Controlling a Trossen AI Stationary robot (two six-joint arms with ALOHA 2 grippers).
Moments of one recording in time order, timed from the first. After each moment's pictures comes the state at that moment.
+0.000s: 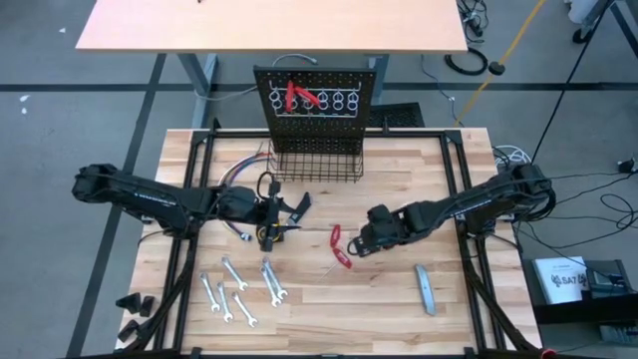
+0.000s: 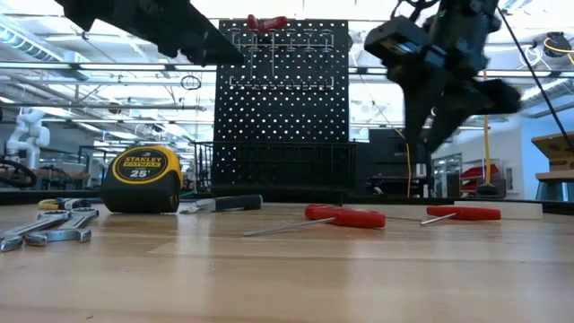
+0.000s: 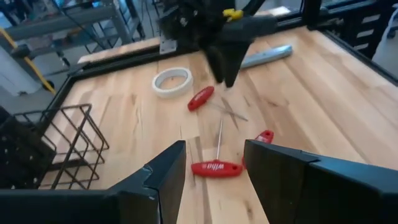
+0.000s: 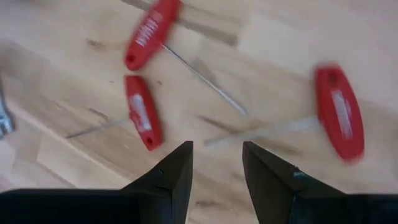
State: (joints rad) left arm -0.08 1.15 0.63 0.14 -0.02 0.22; right arm 0.26 1.54 1.05 -0.75 0.13 1.50
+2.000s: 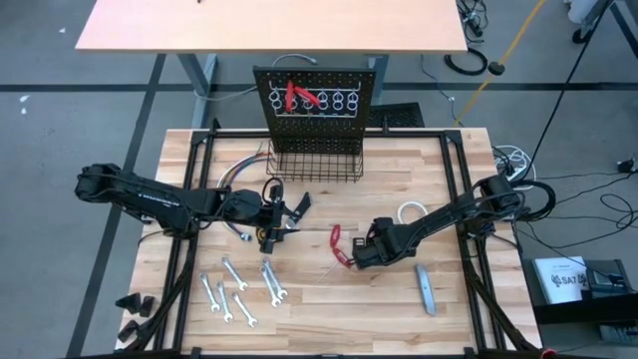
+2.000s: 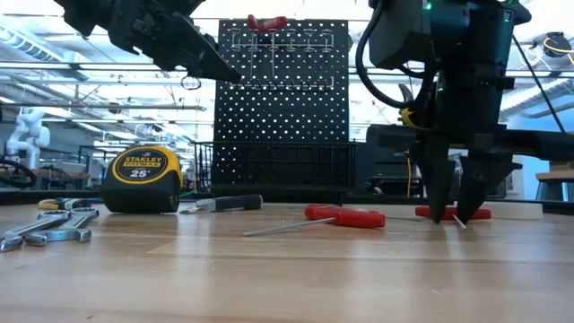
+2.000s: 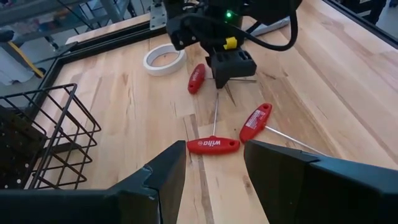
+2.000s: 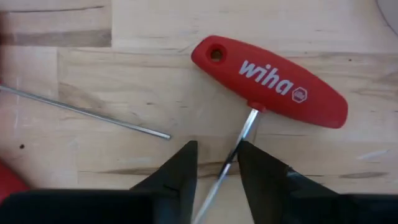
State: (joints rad) left arm -0.08 1.18 0.63 0.09 -0.02 0.25; right arm 0.31 1.85 1.06 -0.77 0.20 1.90
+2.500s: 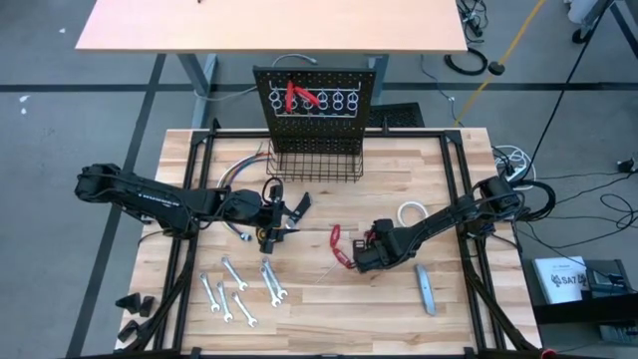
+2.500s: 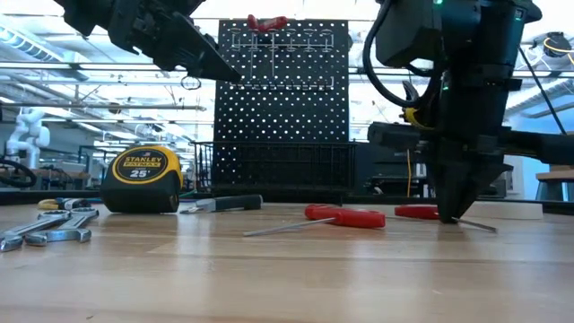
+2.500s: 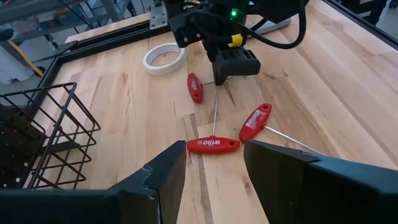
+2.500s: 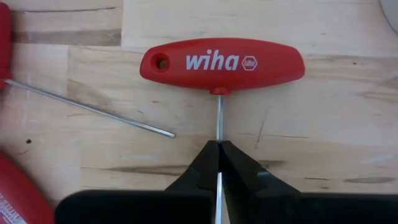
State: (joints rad) left arm -0.08 1.18 0.63 0.09 -0.02 0.24; right arm 0.33 1.83 1.05 -0.76 0.29 1.90
